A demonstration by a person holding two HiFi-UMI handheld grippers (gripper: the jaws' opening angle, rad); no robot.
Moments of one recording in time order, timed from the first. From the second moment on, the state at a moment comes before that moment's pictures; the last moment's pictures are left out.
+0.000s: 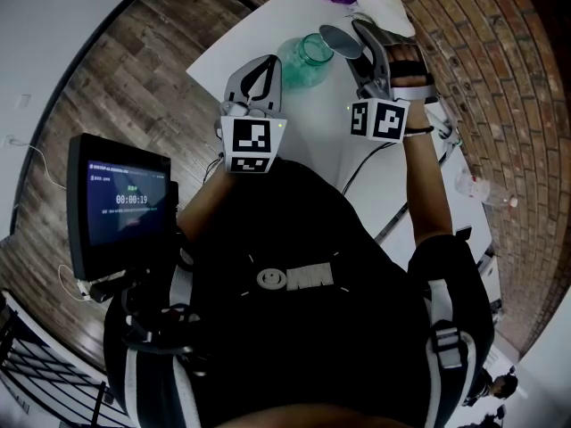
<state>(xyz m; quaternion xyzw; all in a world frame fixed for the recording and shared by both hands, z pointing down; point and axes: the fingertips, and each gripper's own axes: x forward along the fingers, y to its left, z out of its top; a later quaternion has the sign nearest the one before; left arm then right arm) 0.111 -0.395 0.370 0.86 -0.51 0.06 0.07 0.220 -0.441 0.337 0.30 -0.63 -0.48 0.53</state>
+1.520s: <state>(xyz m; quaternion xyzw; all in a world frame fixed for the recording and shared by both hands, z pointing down) 0.105 -0.399 0.369 0.85 -0.51 0.05 0.07 0.214 -0.445 0.303 0.27 -0.59 -0.54 0.53</state>
